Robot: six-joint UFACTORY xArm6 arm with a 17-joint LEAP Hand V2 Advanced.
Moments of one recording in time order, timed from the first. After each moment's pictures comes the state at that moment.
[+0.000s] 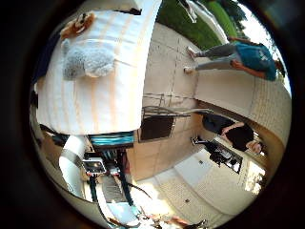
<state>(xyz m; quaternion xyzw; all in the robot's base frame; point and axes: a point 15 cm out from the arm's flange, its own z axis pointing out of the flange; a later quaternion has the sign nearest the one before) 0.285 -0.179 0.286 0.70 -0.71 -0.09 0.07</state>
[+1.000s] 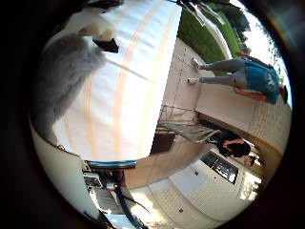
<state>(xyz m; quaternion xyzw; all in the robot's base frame) 0.261 -0.114 0.257 0.74 -0.66 -0.14 0.08</state>
